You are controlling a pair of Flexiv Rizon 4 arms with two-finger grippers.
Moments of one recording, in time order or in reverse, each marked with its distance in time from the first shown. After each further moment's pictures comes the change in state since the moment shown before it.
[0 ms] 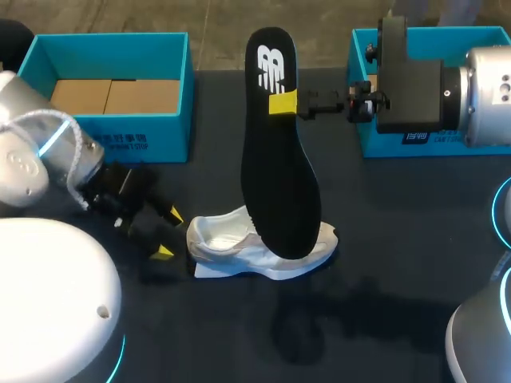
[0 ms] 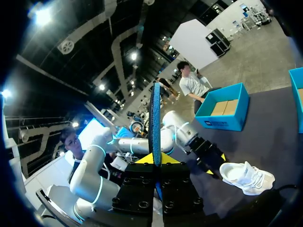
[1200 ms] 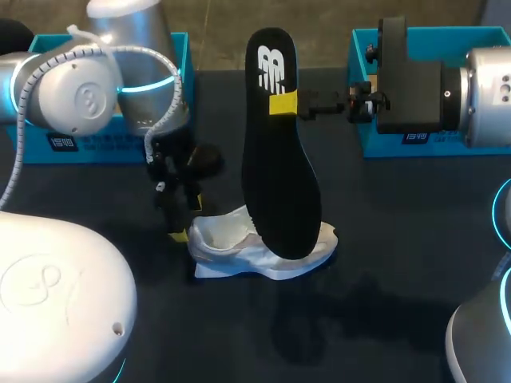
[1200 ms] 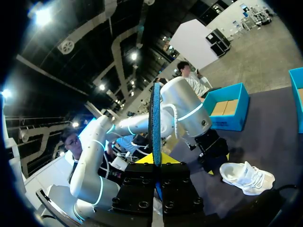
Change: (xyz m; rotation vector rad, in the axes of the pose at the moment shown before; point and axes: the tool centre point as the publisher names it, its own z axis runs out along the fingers) left arm 0.011 -0.059 -0.019 -0.546 0.066 0.060; right arm 0.000 0.000 0.000 0.000 0.001 0.000
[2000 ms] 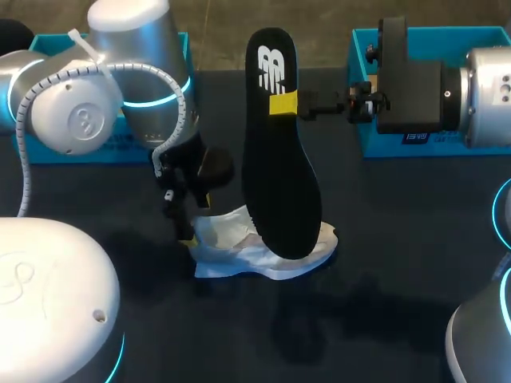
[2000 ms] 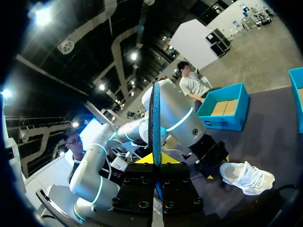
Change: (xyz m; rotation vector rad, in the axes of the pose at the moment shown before) left arm 0.015 -0.020 -0.009 -0.020 -0.138 0.016; right arm 0.000 0.000 0.000 0.000 0.000 0.000
